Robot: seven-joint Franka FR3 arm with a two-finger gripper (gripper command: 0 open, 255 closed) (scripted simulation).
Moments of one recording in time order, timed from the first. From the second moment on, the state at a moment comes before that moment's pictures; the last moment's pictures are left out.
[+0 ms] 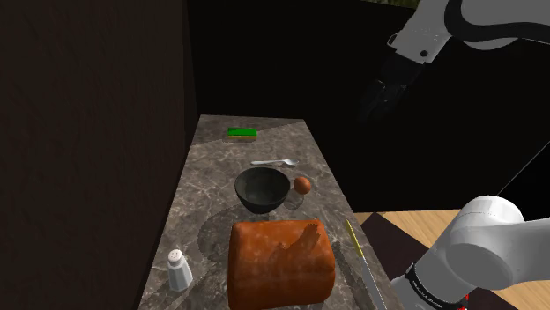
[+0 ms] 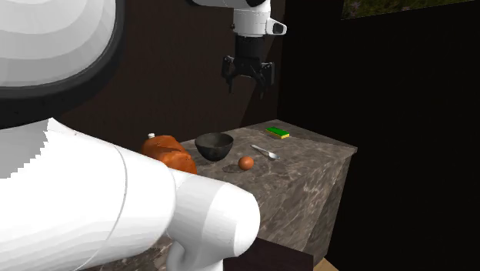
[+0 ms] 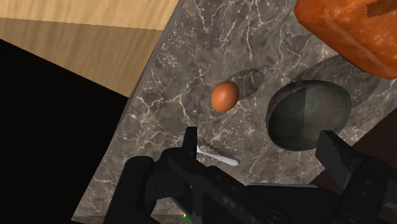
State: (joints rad) arm -0.01 -0.84 -0.04 -2.34 0.10 1.67 0.01
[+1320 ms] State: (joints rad) arm 0.05 -0.39 0.00 -2.55 0.11 2.23 -0.10
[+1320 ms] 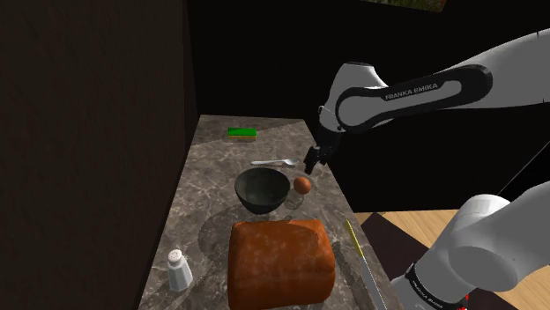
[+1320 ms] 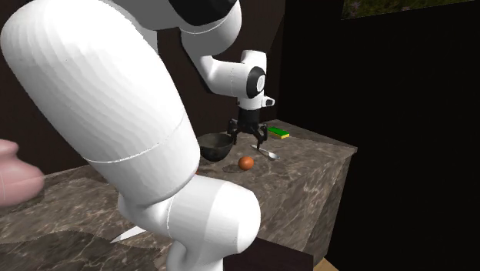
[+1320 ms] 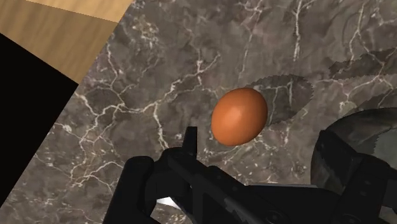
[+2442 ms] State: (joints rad) arm 0.07 -0.13 0.01 -2.57 0.12 2.48 -0.14
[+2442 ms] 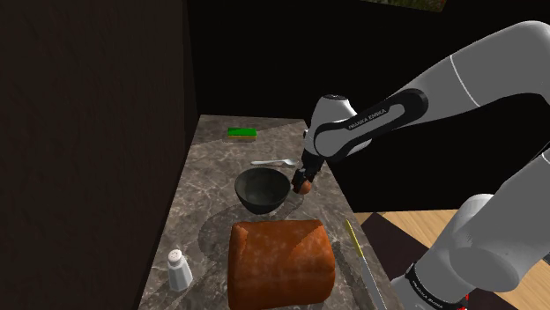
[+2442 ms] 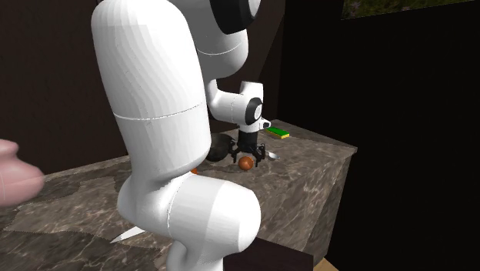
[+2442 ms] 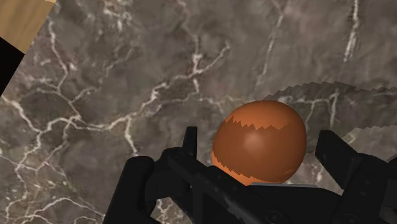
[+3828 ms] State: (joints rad) arm 0.06 -0.22 0.01 -2.53 0.10 2.36 -0.12
